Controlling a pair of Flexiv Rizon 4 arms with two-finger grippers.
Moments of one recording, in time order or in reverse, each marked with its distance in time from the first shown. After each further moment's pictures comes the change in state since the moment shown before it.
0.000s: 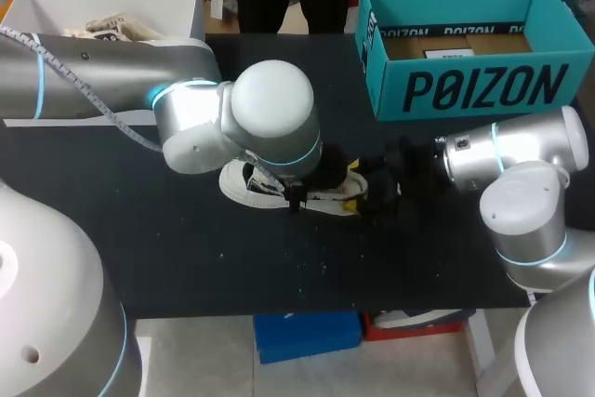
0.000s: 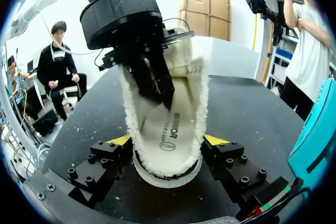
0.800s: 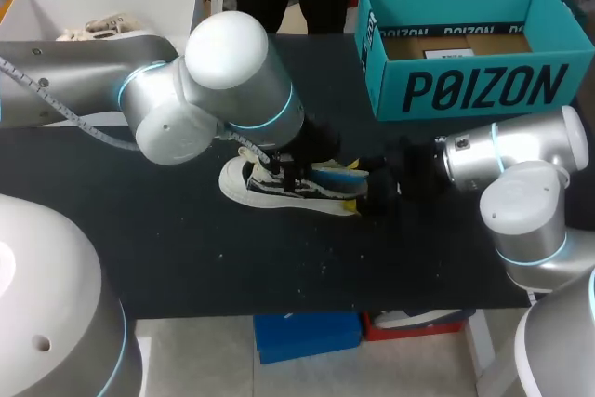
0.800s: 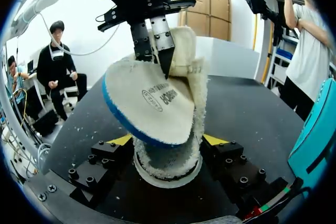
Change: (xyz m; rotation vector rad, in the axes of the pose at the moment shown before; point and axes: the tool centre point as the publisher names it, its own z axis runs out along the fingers) left arm -0.010 -0.011 -0.051 0.154 0.070 -0.020; right arm 0.000 0.000 0.000 0.000 0.001 -0.001
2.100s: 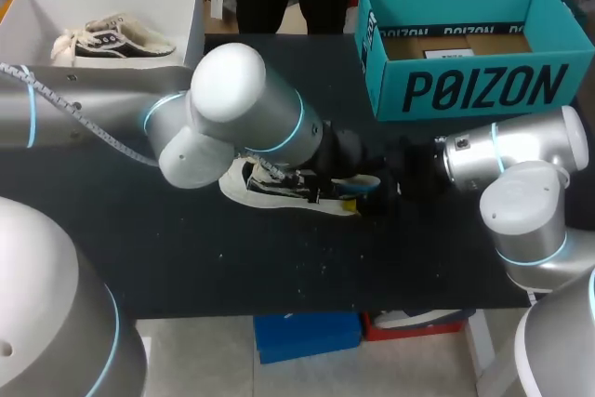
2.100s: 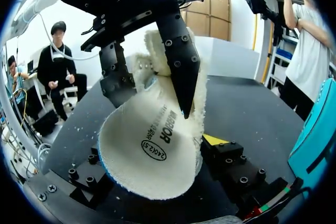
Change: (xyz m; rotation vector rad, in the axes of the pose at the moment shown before) left arm 0.004 -0.060 0.026 0.170 -0.070 0.166; right arm 0.000 0.000 0.000 0.000 0.000 0.000
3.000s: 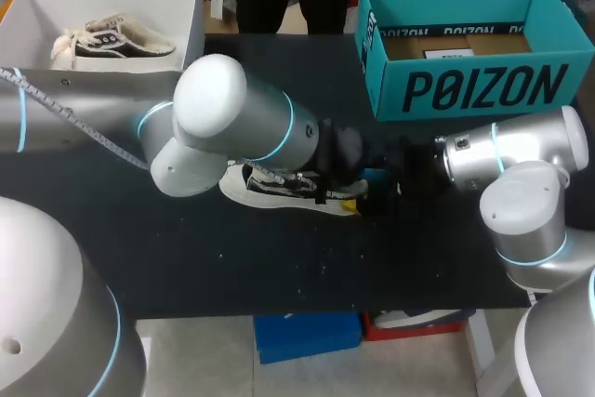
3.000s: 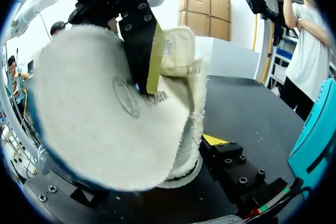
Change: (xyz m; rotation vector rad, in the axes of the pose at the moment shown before) left arm -0.003 -0.029 -0.030 0.113 -0.066 -0.066; right arm 0.000 0.000 0.000 0.000 0.000 0.000
